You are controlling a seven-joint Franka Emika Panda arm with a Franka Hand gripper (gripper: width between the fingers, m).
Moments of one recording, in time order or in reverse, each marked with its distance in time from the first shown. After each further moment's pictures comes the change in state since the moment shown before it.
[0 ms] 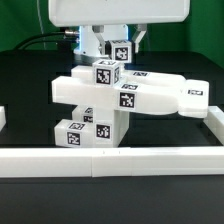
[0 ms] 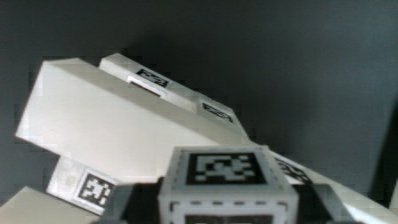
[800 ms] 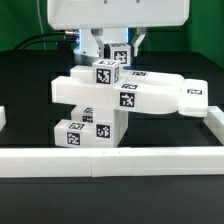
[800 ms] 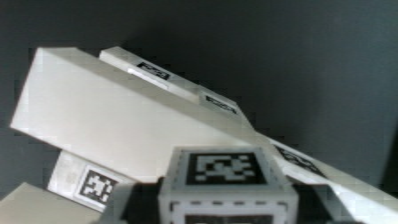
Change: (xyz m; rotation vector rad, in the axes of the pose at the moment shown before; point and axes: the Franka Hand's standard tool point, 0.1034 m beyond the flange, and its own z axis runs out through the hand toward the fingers) arm 0.004 0.002 0.004 -0.007 -0.003 0.000
